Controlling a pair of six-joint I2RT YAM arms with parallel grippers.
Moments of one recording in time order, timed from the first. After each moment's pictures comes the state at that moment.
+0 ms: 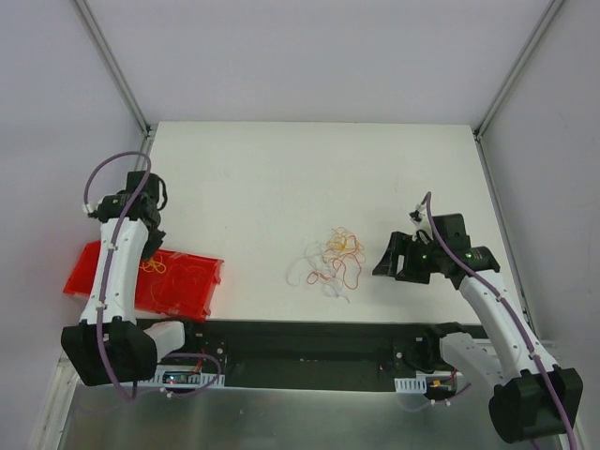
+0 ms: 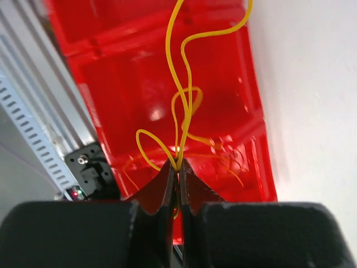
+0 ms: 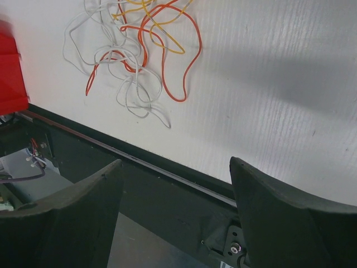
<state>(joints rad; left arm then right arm) 0.06 1.16 1.13 -1.31 -0.49 -0.92 0.19 0.89 0.69 -0.83 -0.45 0.35</state>
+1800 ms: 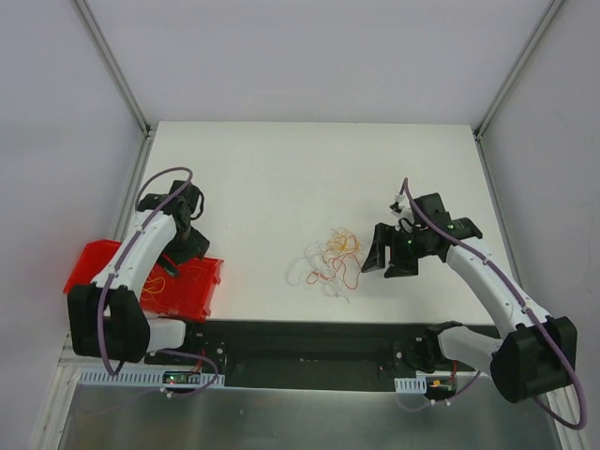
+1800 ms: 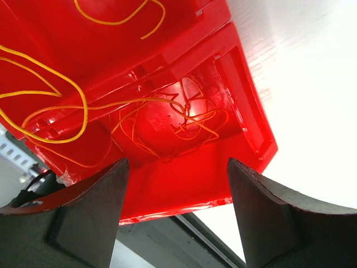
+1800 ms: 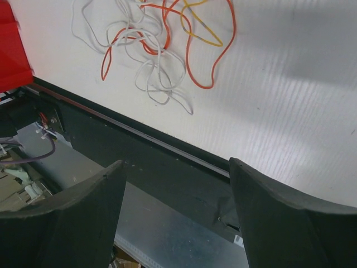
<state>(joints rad) -0.08 1.23 0.98 -1.23 -0.29 -0.98 0.29 1.11 0.84 -0.92 -0.48 0.36</state>
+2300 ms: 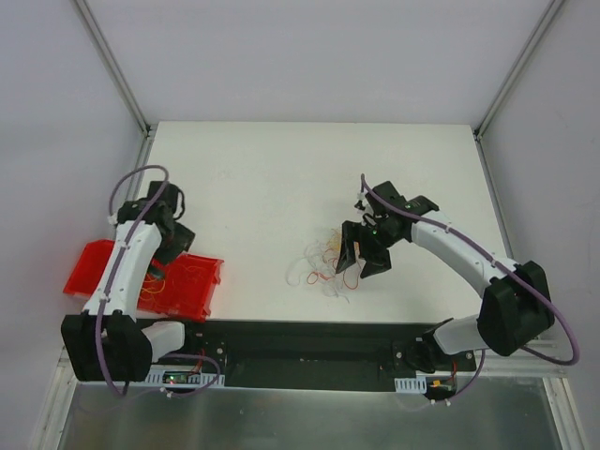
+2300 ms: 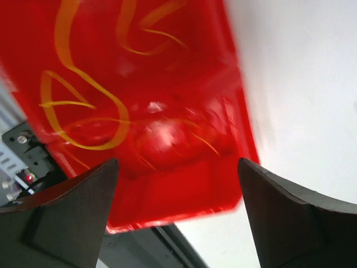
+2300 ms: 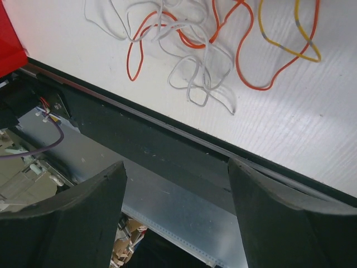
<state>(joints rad) -0.10 1.21 1.04 -1.26 -0.36 -1.06 0.54 1.38 1.02 -0.93 -0.45 0.52</state>
